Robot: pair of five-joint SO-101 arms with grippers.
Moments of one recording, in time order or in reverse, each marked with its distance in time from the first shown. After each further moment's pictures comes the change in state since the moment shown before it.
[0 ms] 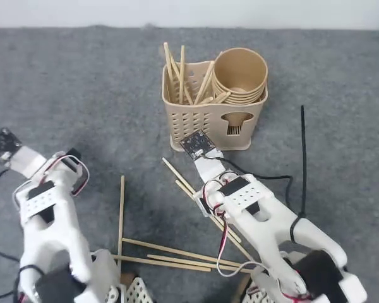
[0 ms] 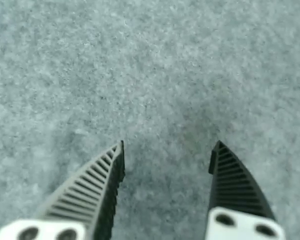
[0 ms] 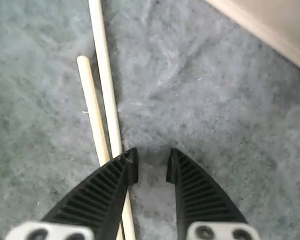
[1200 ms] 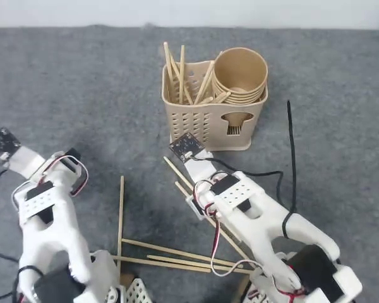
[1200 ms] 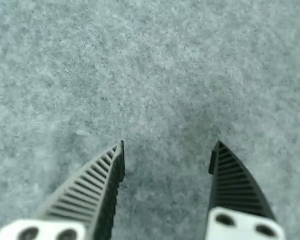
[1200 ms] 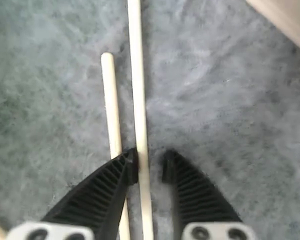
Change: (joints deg) left arm -0.1 0.0 0.0 0.0 0.0; right arm -3.4 3.6 -4.3 2.4 0.1
